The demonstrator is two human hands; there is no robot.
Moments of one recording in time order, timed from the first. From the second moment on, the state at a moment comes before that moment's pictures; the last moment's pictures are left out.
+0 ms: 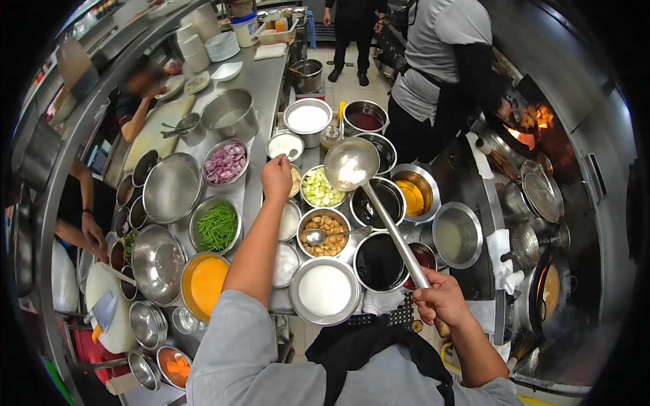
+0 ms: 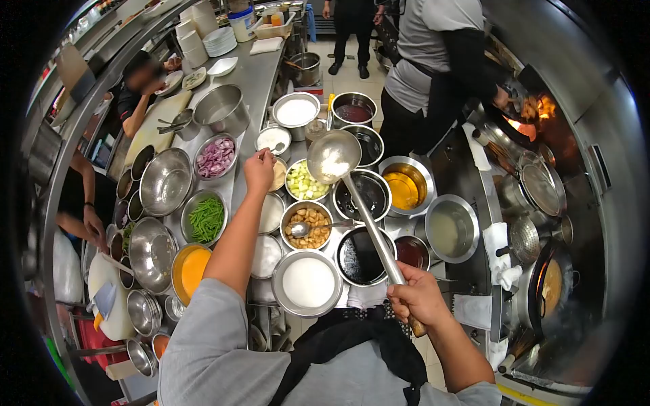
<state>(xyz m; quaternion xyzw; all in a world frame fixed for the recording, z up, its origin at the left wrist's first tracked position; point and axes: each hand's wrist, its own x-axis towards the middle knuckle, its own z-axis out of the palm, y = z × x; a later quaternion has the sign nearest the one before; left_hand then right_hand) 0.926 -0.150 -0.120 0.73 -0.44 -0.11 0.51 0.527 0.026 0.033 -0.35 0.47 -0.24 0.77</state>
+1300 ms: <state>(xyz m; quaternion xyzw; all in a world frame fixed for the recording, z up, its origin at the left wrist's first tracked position) 0.847 -0.035 -0.101 0.78 -0.48 0.06 0.40 0.286 0.121 0.048 -0.33 0.51 -0.44 0.66</state>
